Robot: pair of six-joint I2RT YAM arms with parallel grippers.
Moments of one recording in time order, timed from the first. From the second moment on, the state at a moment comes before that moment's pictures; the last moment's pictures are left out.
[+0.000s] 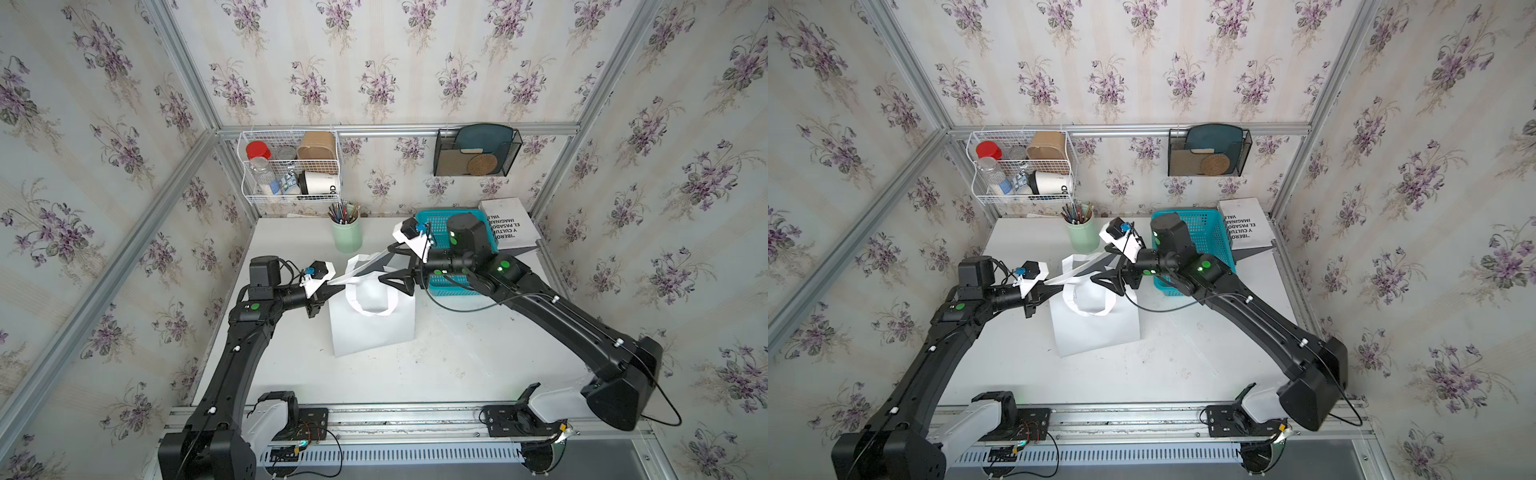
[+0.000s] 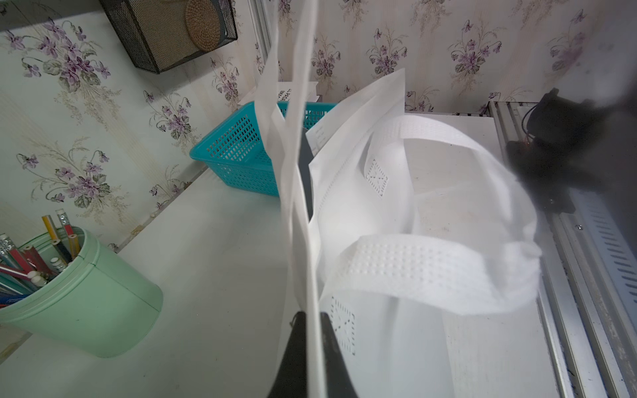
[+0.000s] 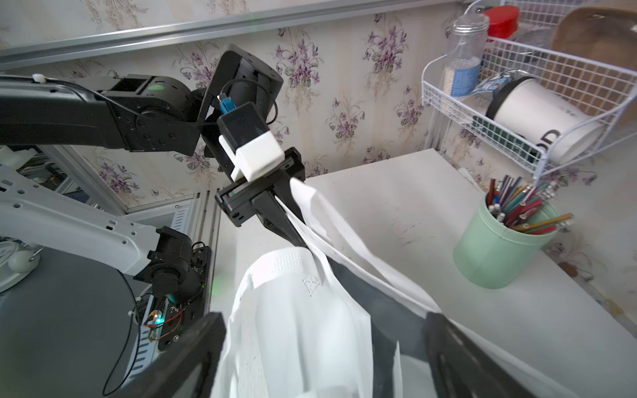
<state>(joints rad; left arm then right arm) 0.02 1.04 0.82 -0.47 1.10 0.74 0.71 1.35 1.28 -0.26 -0.59 -0.13</state>
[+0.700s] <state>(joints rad) 0.02 1.06 0.81 -0.47 1.16 0.78 0.49 1.42 0.92 0.18 -0.72 -0.15</state>
